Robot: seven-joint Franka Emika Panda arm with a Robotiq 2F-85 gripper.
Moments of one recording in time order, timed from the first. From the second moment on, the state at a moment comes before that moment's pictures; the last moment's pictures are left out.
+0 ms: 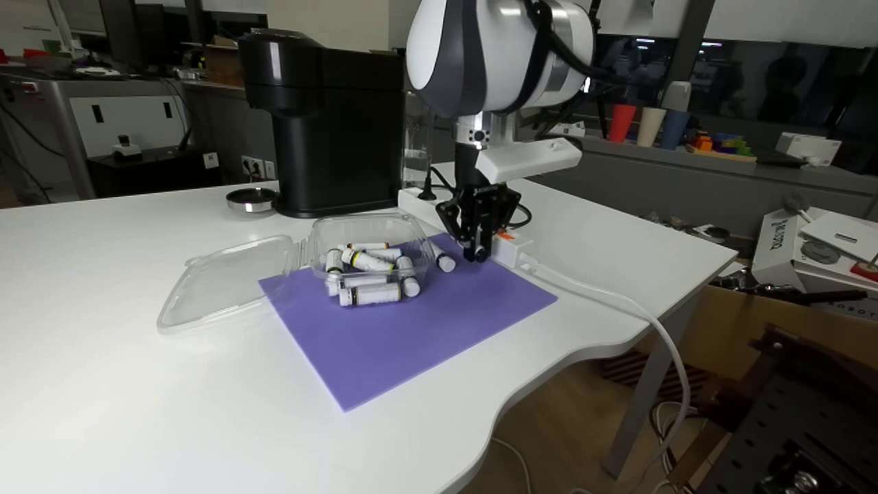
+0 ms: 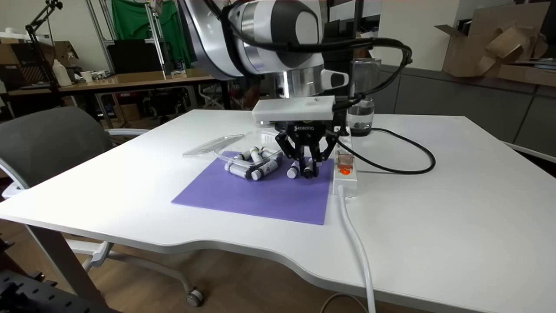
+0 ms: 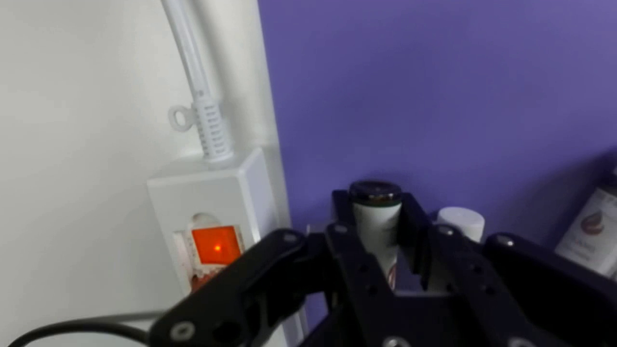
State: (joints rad) arm -0.15 0.54 -0.13 -2.24 -0.06 2.82 -0.11
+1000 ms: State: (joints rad) arm -0.09 0.37 0.00 -2.31 -0.05 2.89 -0.12
